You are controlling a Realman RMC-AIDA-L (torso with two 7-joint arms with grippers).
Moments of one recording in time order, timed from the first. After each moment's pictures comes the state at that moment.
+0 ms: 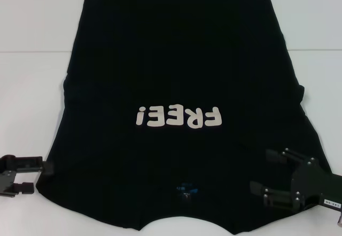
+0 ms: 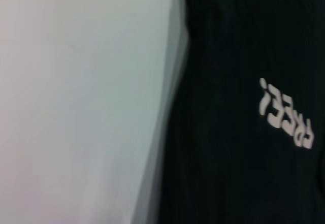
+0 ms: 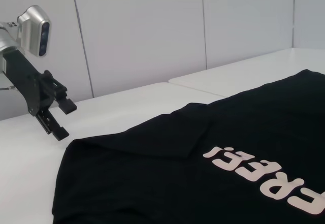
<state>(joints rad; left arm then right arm) -0.49 -1.88 0.42 0.65 2.49 1.65 -2.50 0.35 2.09 -0.70 -0.48 -1.88 -1.47 0.95</state>
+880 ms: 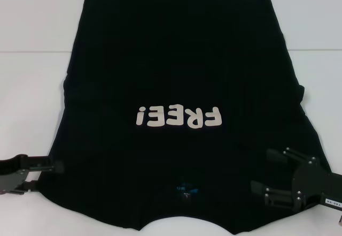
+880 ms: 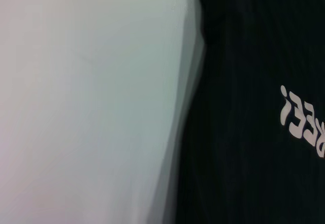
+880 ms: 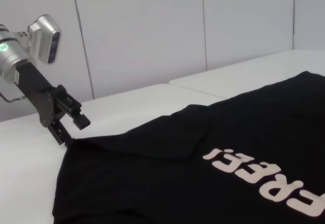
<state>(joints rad) -0.51 -1.92 0.46 0.64 2.49 1.55 -2.51 0.35 2.09 -0.70 -0.49 -1.88 -1.47 0.96</state>
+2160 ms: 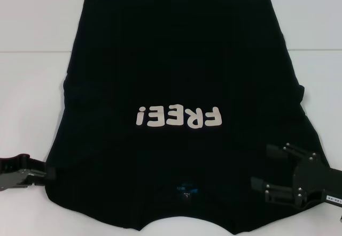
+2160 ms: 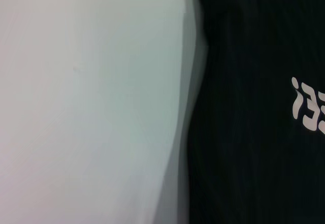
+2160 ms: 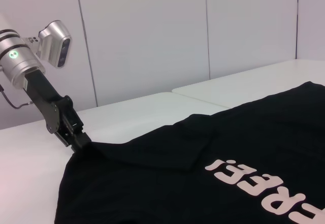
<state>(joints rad) -0.53 -1.93 0.49 0.69 2.54 1.54 -2.51 0.35 2.09 -0.70 -0.50 -1.87 -1.50 0.96</state>
